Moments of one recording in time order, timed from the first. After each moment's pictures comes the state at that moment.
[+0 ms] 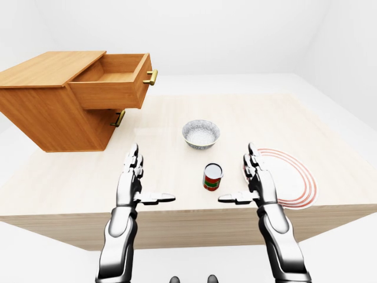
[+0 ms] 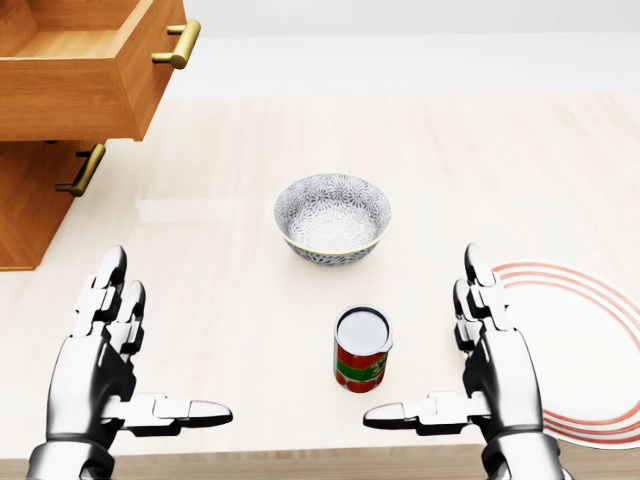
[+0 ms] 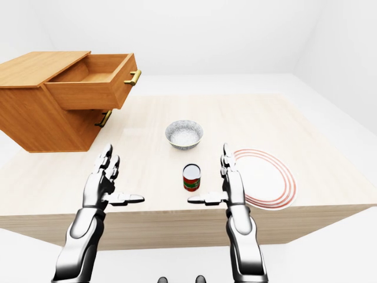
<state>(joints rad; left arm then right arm) 0.05 0.03 0.07 -0.17 -0.05 0.07 -0.08 0.07 -0.02 -0.03 -0.18 0.00 0.08 0.05</state>
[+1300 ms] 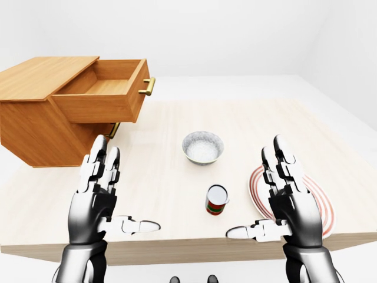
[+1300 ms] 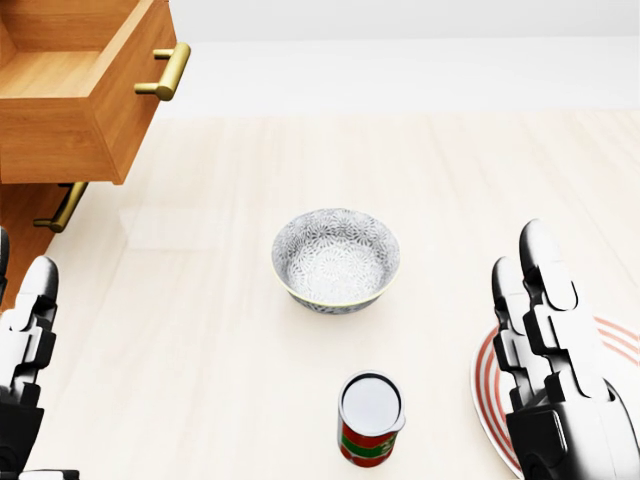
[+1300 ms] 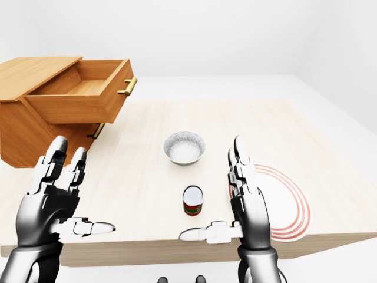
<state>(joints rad) 0.35 -0.03 0.19 -0.76 -0.17 0.09 -0.28 0.48 -0.04 0.13 -0.89 -0.05 0.09 0.04</state>
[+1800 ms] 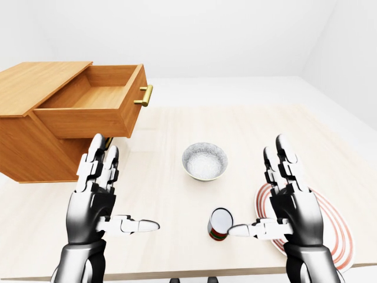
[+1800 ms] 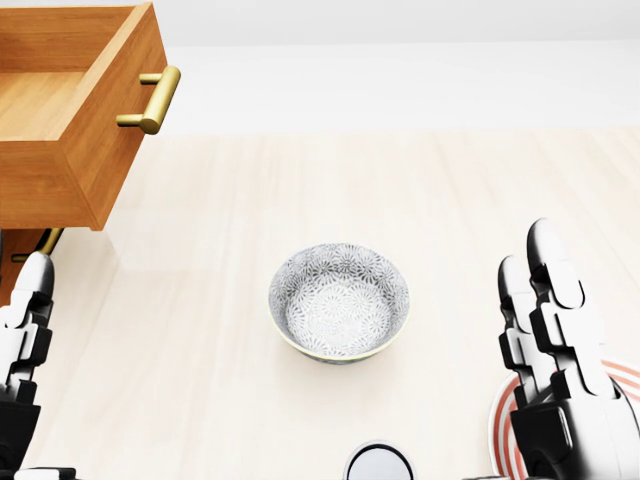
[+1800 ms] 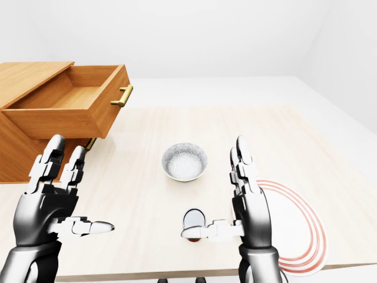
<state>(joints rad) 0.35 -0.03 0.20 -0.77 -0.18 0.09 -0.29 0.47 -0.03 0.11 -0.88 -0.04 0.09 0.05</state>
